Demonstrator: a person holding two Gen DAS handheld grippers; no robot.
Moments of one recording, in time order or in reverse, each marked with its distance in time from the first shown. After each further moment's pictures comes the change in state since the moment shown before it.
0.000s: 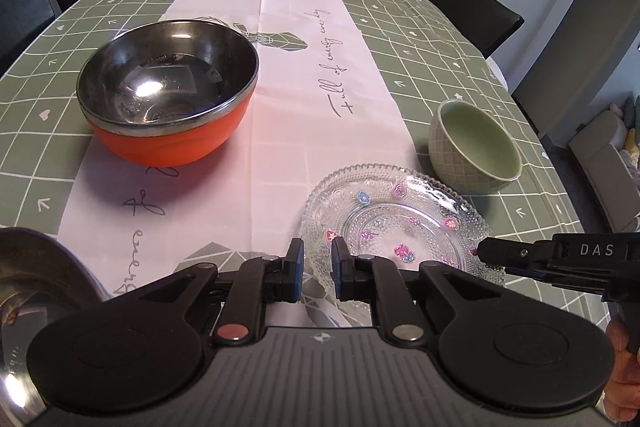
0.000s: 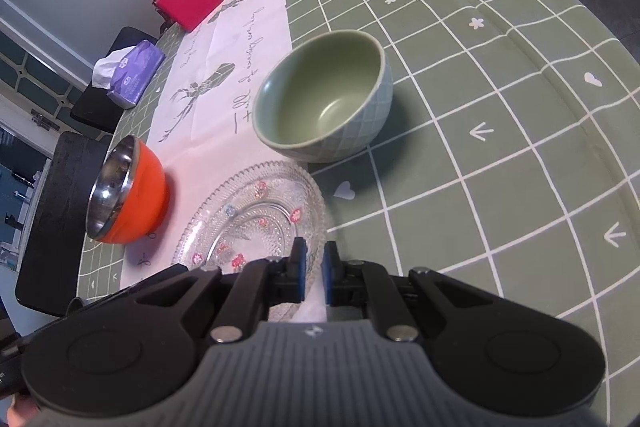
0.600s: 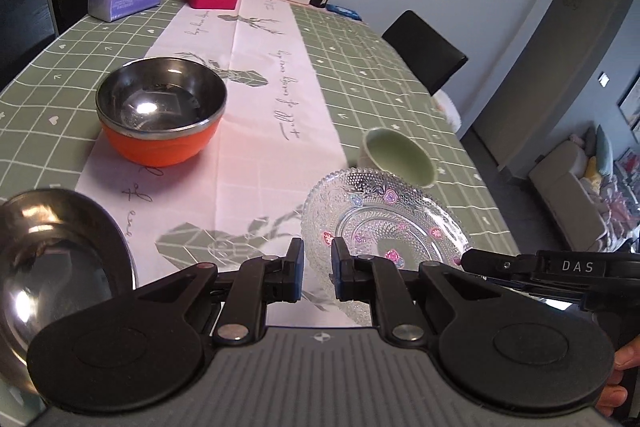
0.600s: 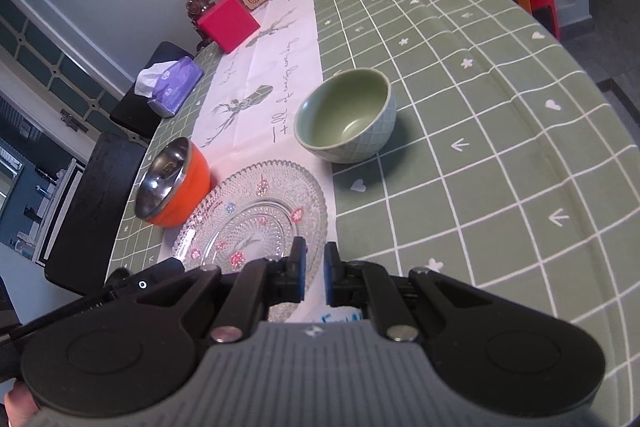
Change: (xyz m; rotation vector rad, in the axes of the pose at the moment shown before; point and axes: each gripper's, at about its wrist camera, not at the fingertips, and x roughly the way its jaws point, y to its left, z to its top) left arm -0.069 -0.015 -0.029 -0.017 -0.119 -0.125; right arm -0.080 -0.001 -0.034 -0.079 -0.098 0.052
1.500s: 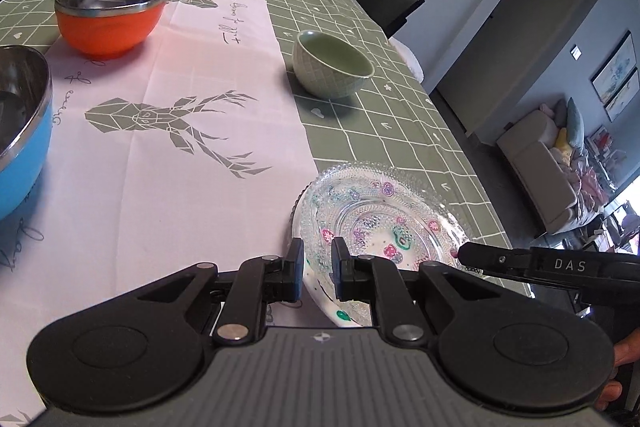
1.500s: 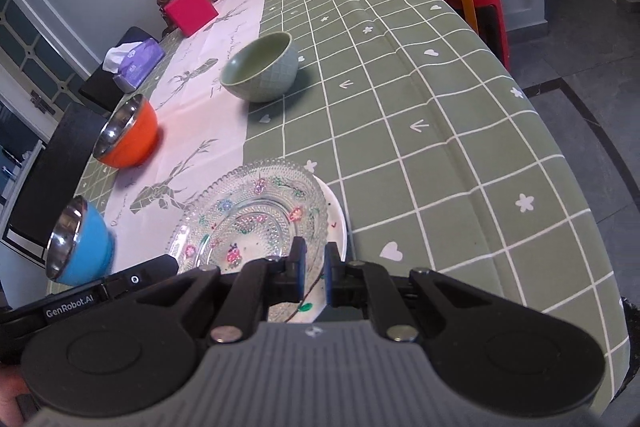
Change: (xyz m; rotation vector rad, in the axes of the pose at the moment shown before) left arm 0.008 -0.036 -0.084 0.004 0.093 -0.086; right arm -0.052 -0.050 -0.070 -0.042 0.014 -0.152
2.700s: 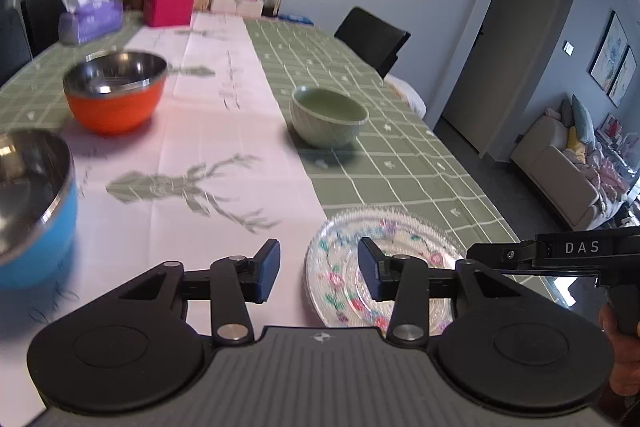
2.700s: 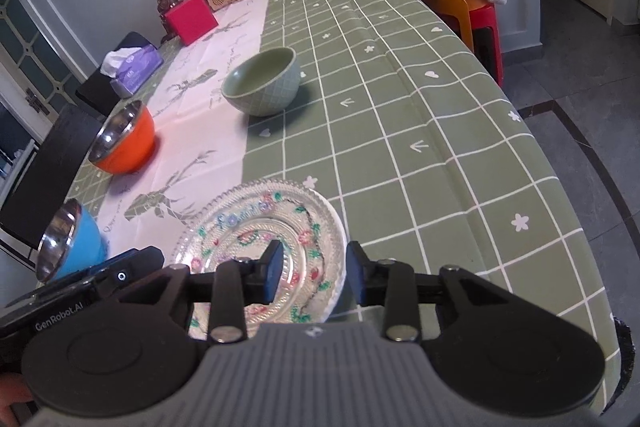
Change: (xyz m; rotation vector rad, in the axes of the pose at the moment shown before) left arm -0.024 -0.018 -0.002 0.157 -0.187 0.086; right arm -0.010 0.008 0.000 -0.022 -0.071 0.000
